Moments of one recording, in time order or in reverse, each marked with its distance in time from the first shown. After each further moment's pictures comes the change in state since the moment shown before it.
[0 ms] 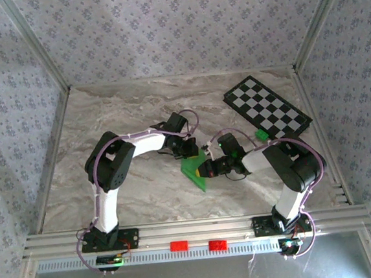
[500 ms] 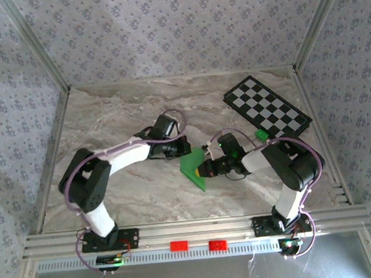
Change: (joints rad) left arm -0.010 -0.339 -0.275 0.137 -0.112 -0.131; right arm -0.002 0.014 -0.003 0.033 -0.015 0.001
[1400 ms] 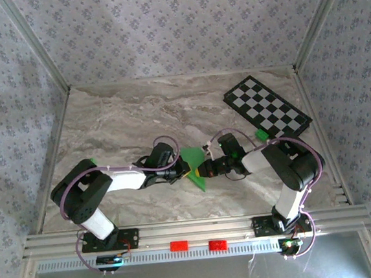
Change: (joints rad) left arm -0.104 -0.069 -0.396 0.483 -0.060 -0.434; right arm -0.004 0.000 -0.003 0.003 0.002 0.000
